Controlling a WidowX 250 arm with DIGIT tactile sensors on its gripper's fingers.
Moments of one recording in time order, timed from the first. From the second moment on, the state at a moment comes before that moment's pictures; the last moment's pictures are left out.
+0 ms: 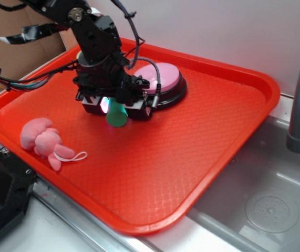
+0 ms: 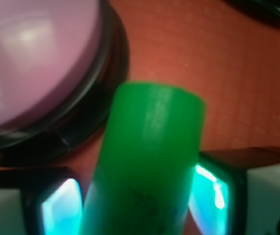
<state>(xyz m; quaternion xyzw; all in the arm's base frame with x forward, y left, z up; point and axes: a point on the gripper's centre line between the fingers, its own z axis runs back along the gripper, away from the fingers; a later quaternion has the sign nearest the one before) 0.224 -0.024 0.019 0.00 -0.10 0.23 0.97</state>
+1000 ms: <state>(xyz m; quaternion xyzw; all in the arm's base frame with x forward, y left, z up) 0.217 0.007 0.191 0.02 -0.04 -0.05 1.00</state>
